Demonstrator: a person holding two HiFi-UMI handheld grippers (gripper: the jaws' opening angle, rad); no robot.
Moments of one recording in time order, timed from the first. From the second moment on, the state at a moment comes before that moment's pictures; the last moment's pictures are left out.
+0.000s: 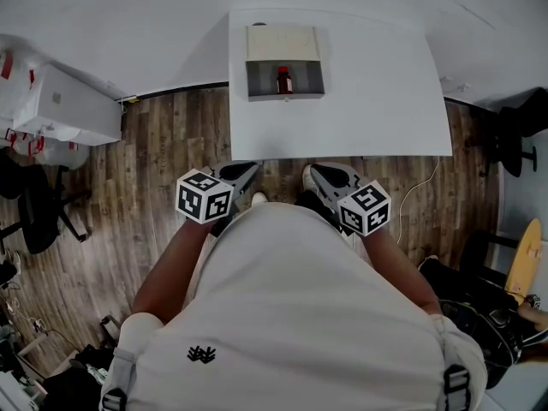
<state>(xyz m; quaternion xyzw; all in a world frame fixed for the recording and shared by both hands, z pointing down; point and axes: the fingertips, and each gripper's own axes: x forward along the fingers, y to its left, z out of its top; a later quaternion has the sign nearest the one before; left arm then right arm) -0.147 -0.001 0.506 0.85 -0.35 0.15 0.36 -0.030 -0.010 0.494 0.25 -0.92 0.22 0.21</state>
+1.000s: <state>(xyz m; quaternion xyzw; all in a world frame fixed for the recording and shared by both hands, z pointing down) -0.161 0.002 0.518 0.84 -0.37 0.14 0.37 -0.043 -0.014 0.500 0.24 -0.92 0.21 0.22</state>
